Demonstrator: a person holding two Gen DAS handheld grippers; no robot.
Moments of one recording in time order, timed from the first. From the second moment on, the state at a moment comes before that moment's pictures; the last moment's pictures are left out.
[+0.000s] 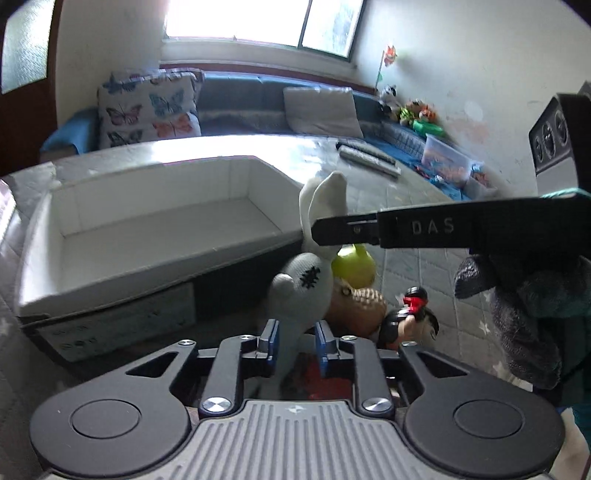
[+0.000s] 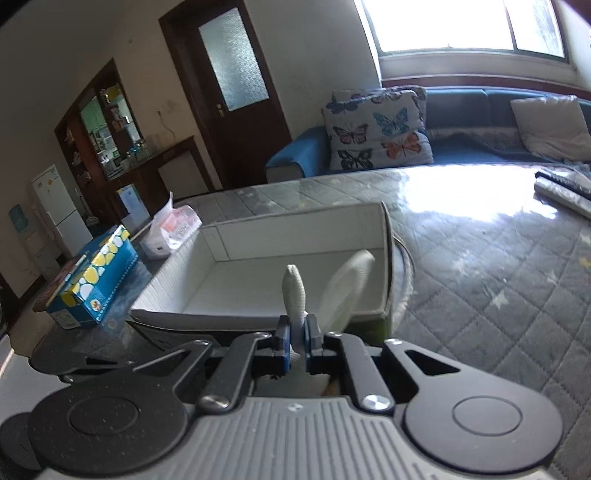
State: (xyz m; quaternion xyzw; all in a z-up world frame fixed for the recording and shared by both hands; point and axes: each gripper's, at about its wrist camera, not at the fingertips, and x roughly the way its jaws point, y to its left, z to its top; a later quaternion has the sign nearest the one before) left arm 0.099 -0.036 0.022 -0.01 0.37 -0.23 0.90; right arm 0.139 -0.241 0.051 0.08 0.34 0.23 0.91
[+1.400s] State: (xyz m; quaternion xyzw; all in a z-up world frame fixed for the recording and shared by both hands) left arm 0.090 -0.021 0.072 0.09 0.27 -0.15 0.95; right arm 0.136 -0.221 0.120 0.08 0.26 0.28 0.92
